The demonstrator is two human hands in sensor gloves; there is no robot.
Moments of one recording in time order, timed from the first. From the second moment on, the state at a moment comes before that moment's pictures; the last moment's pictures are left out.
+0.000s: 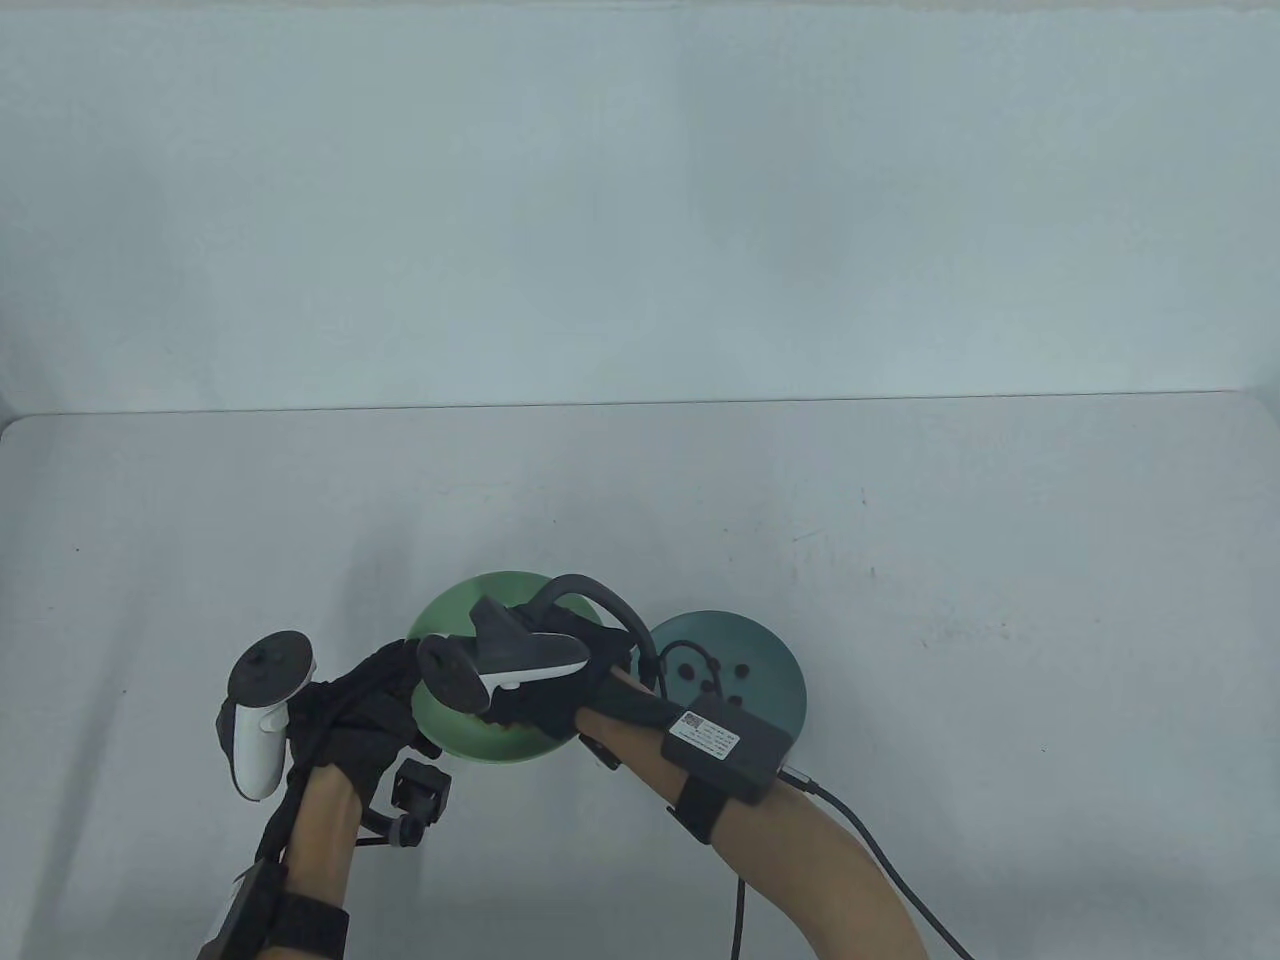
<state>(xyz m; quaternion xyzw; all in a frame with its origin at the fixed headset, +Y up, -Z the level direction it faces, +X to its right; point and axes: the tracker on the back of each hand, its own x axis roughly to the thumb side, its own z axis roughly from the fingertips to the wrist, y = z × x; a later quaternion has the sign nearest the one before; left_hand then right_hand) -0.287 -0.715 -0.353 -0.13 0.07 0.61 0.78 -0.114 -0.633 -0.370 -0.38 -0.06 -0.92 0.13</state>
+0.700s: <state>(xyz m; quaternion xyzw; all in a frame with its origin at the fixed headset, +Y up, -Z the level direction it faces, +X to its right) -0.283 -0.715 -0.354 -0.14 0.06 0.61 0.78 -0.100 -0.609 -0.373 -0.37 -0.06 -0.92 0.09</state>
